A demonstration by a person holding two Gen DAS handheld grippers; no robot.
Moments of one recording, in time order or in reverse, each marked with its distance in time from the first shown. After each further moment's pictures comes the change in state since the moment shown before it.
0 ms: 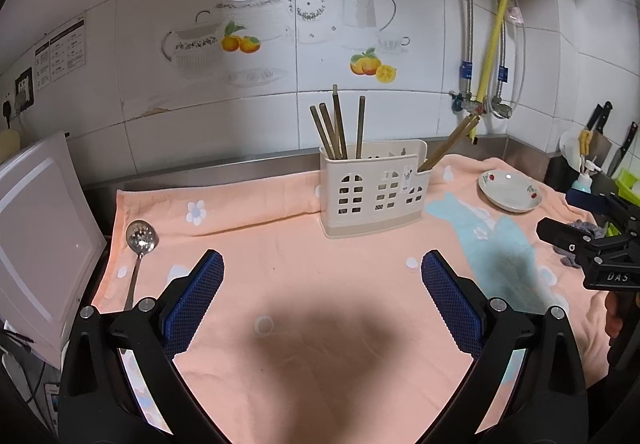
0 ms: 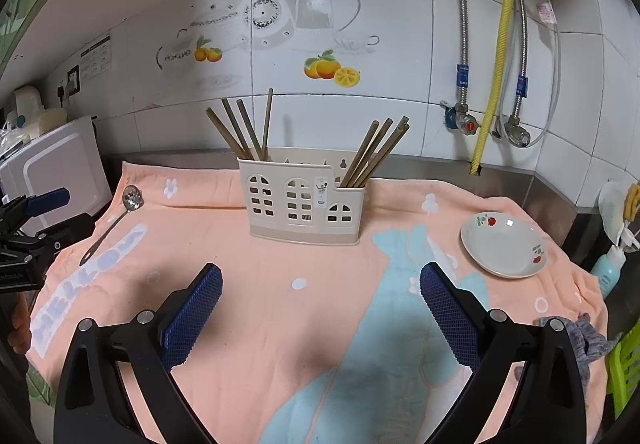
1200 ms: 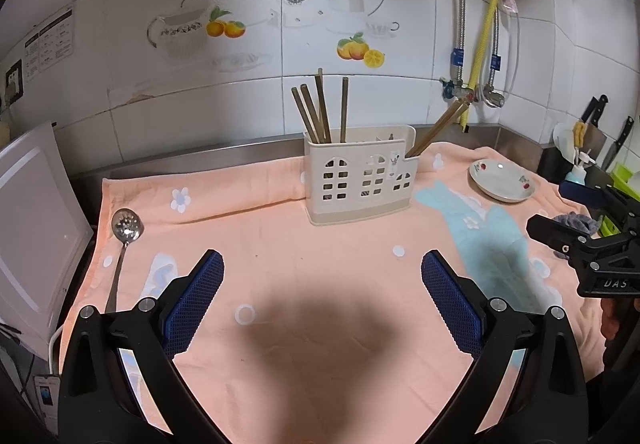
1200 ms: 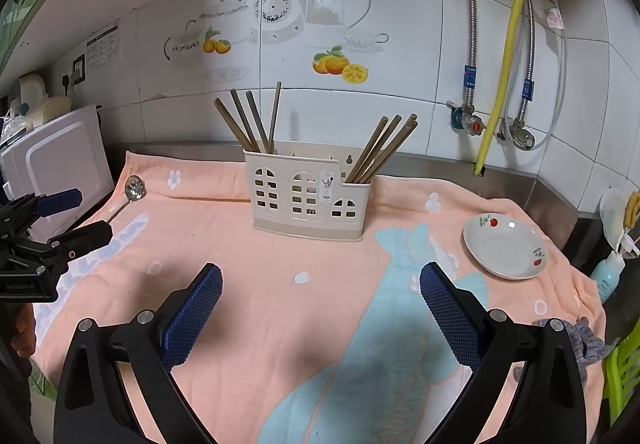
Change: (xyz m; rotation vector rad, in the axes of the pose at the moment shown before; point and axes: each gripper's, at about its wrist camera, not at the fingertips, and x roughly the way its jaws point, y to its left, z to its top) left arm 0.008 -0.014 -0.008 0.000 0.038 -0.030; right arm 0.002 0.007 -0.003 -0.031 0.014 0.004
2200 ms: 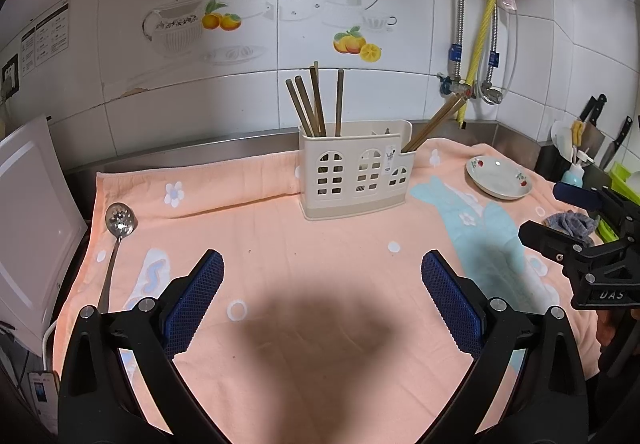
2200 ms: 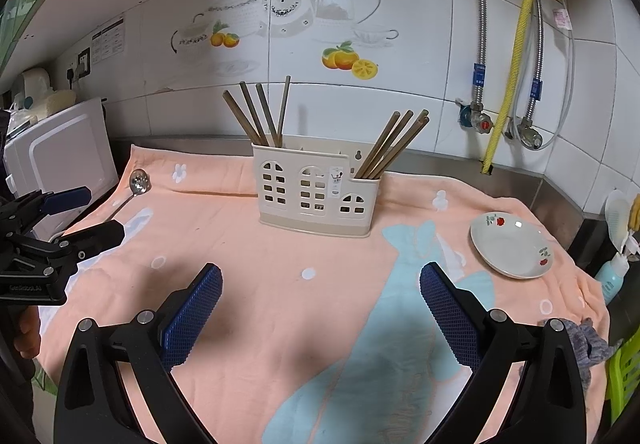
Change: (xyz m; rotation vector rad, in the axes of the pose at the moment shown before) left arm 0.005 -0.003 -0.003 -0.007 0.013 -0.007; right arm 0.005 0.007 -0.003 -0.015 0.011 0.013
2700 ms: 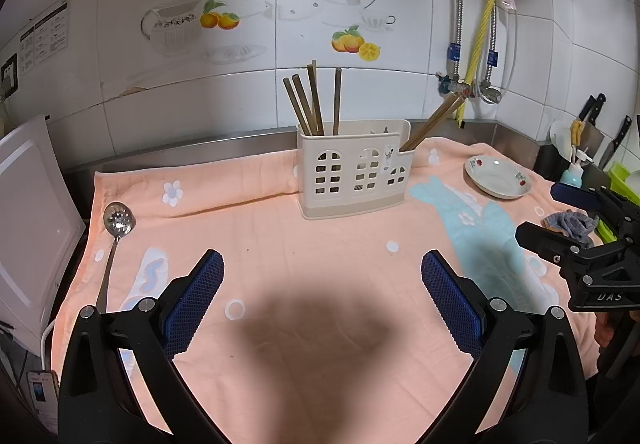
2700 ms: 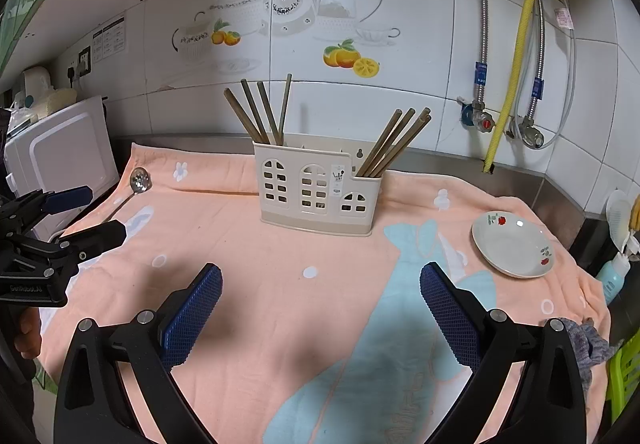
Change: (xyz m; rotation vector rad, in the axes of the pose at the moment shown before) left arm 0.000 -0.003 -0.001 -0.004 0.002 -0.004; right arm 0.001 0.001 -0.001 -0.001 0.004 0.005
